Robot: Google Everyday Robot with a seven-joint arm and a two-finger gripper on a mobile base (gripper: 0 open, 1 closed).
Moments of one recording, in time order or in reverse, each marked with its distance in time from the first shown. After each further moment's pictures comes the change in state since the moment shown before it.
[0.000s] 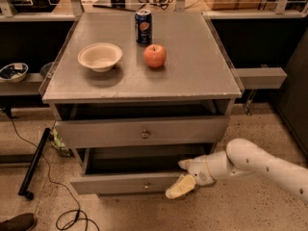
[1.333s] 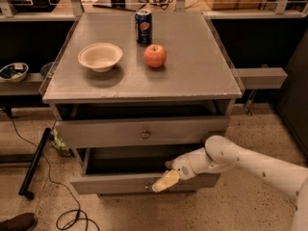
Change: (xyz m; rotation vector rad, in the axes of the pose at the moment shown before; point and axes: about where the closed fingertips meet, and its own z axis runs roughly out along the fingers) arm 0.001 -0.040 0.064 -0.069 0.029 0.064
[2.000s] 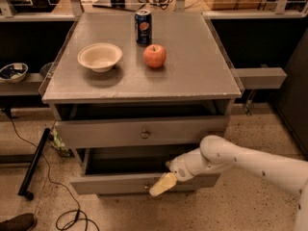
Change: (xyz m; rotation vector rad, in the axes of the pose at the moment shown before) arm 0.002 0.005 0.005 0.081 0.073 -0.042
